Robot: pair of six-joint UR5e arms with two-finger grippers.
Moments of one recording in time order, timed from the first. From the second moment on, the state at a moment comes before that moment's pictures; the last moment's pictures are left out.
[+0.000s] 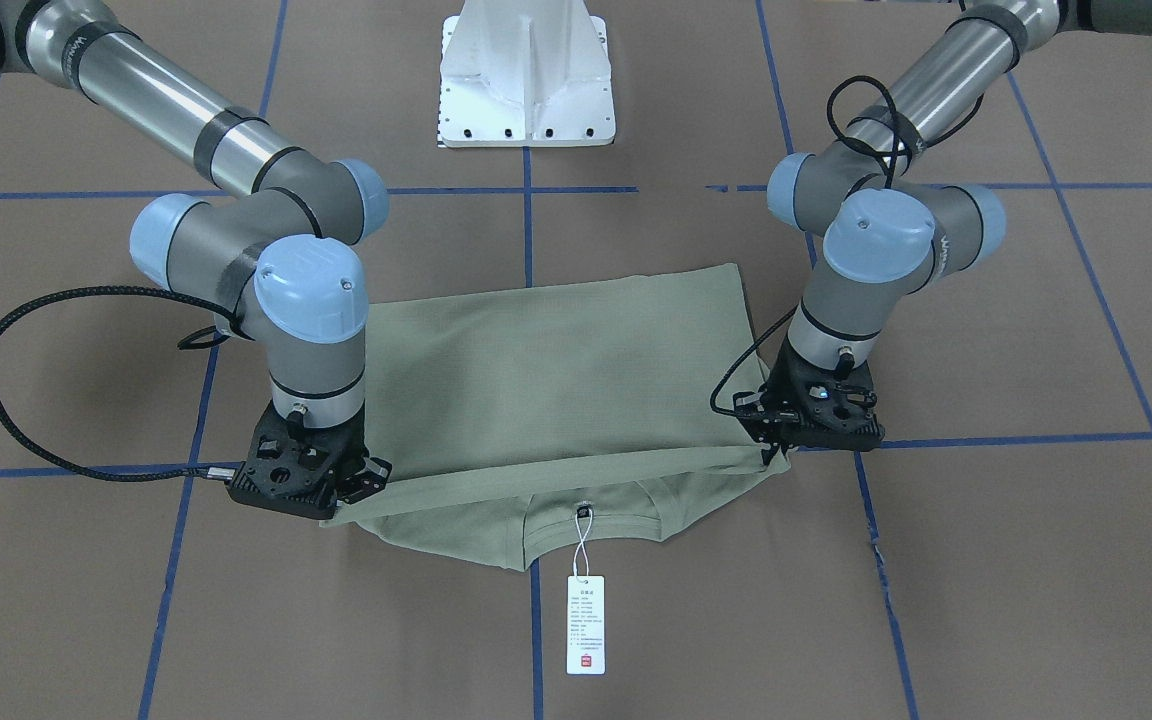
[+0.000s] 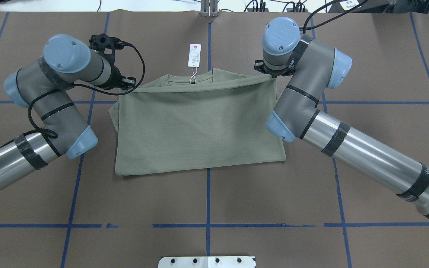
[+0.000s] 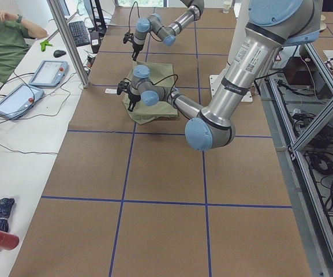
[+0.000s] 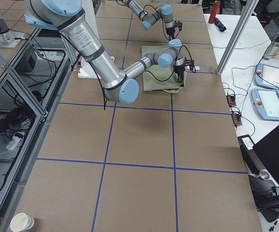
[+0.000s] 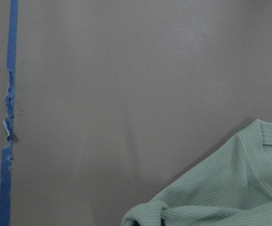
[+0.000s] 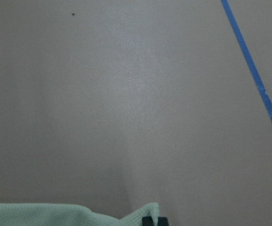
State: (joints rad) left arm -0.79 -2.12 -1.42 -2.05 -1.85 -0.93; right arm 0.75 -0.80 1.30 -1.44 1.68 1.20
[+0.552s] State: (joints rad) left arm -0.78 -2.09 -1.53 -2.06 -1.93 -0.94; right arm 0.80 -0.79 1.27 -1.43 1.77 1.10
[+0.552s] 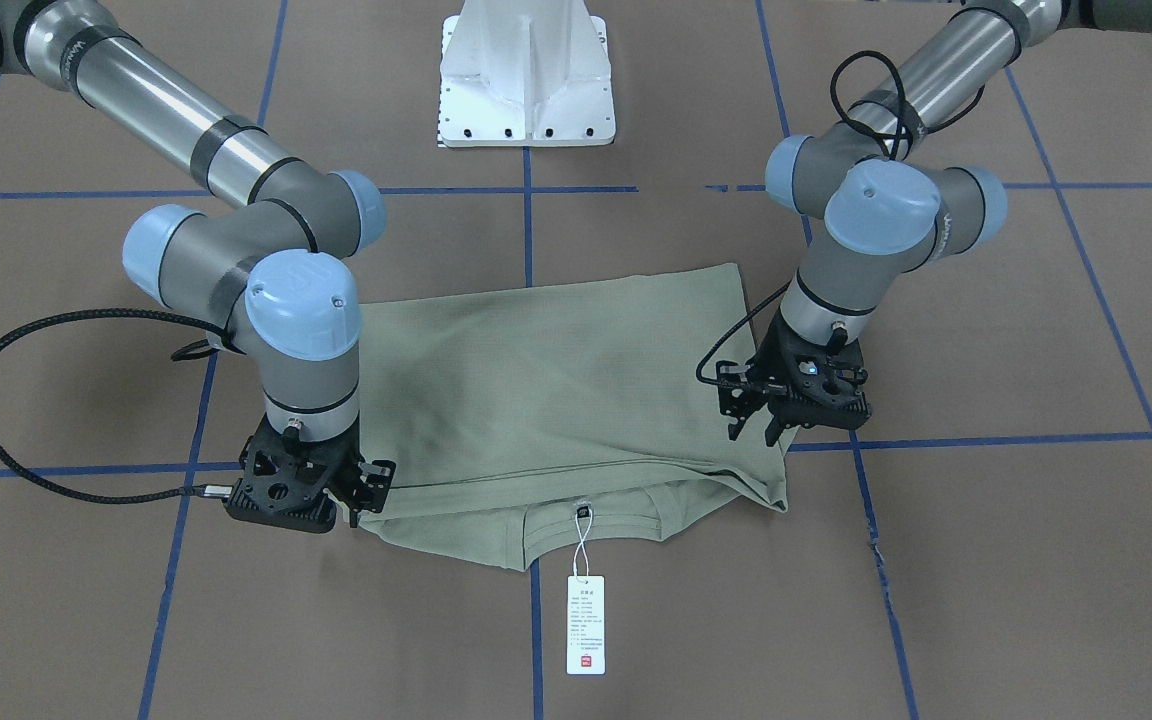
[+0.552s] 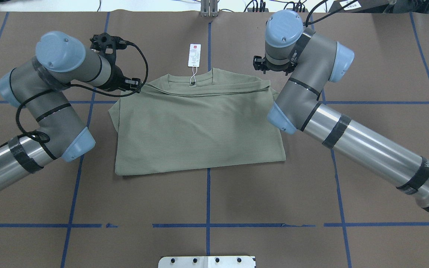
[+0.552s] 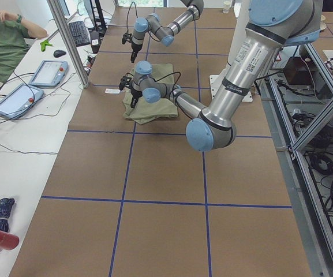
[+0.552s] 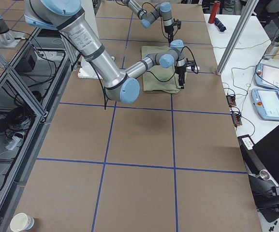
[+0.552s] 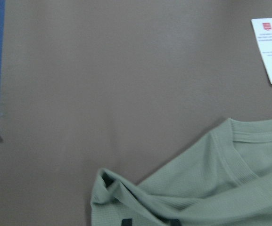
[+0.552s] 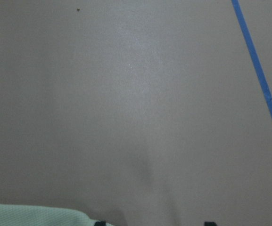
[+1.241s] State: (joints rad) left arm -0.61 -1.82 -1.86 -2.18 -1.88 -1.32; right arm 0.93 -0.80 1.27 -1.41 1.98 0.89
